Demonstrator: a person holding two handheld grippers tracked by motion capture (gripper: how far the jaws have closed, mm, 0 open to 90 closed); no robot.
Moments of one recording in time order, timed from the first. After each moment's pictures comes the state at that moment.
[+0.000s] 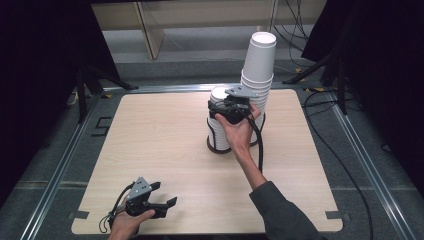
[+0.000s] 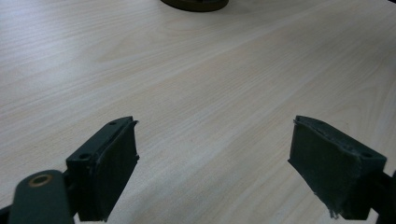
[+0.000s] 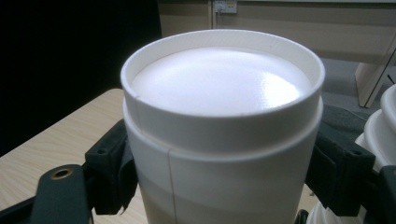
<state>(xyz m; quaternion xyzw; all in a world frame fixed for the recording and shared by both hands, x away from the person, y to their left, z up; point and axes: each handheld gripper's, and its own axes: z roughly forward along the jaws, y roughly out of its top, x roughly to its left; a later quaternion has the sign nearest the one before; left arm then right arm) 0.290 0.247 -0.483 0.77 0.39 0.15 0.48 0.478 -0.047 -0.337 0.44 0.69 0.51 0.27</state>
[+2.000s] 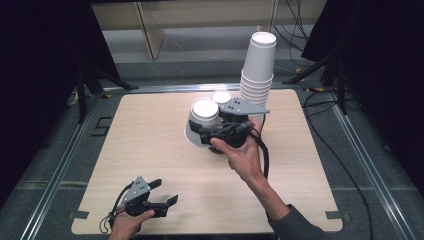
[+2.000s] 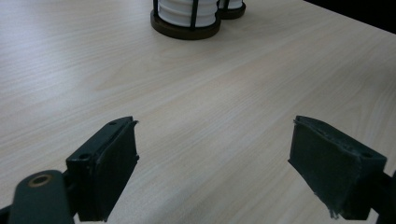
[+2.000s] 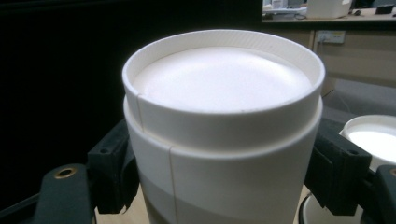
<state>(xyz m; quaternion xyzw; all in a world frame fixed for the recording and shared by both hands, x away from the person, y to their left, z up) 0.289 0.246 -0.477 0.76 0.37 0.17 0.51 0.382 -0.041 -0.287 0.29 0.72 0.61 0.16</state>
